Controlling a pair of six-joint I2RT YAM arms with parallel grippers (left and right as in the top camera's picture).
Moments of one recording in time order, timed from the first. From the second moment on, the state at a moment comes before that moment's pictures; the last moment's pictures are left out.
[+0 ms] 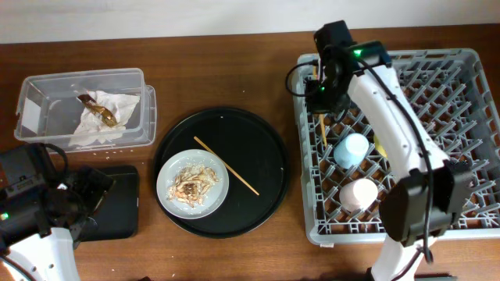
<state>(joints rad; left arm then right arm) 0.43 1.10 1.22 -1.37 0.01 -0.63 0.24 1.96 1.86 -1.25 0.00 0.24</state>
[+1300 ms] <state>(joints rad) 0.43 1.10 1.22 -1.37 0.01 -0.63 0.76 2.05 1.62 -0.96 -0.01 0.06</state>
